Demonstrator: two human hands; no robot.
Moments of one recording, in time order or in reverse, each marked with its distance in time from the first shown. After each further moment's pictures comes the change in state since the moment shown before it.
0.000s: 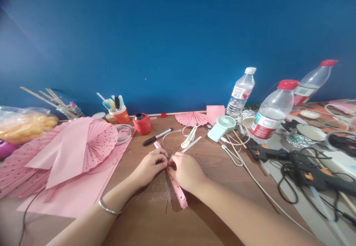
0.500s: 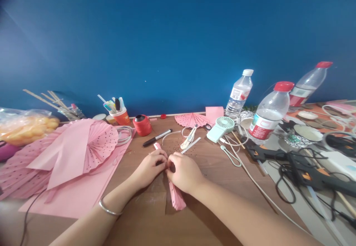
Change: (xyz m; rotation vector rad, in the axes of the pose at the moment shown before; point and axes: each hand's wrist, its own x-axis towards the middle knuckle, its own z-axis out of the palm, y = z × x) left_hand 0.000 0.002 0.000 0.048 0.014 0.022; right_hand -0.003 -0.006 -0.002 -0.033 0.007 -0.002
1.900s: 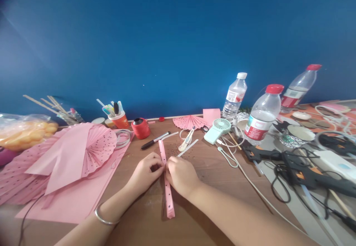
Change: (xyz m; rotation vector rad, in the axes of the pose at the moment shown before) left_hand -0.010 0.000 0.005 0.046 0.128 0.019; right_hand -0.001 0.006 0.008 -0.233 -0.013 -0.092
